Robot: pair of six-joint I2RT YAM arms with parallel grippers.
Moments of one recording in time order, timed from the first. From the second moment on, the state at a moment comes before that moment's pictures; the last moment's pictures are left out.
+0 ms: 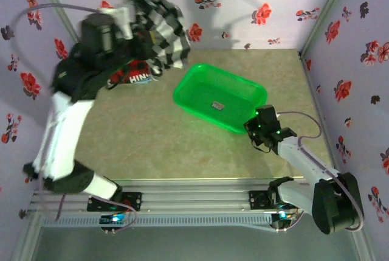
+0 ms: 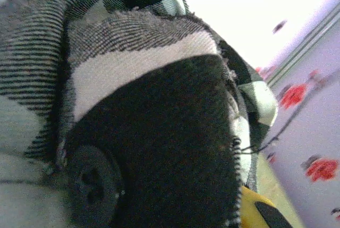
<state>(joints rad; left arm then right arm) -0.58 1.44 2.23 -1.03 -0.11 -0.43 0.29 1.08 0.55 -0.36 -0.04 1.32</state>
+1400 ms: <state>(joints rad) -0.59 1.31 1.29 -0.83 0.10 -0.47 -0.08 1.58 0.95 -0.22 0.13 1.53</state>
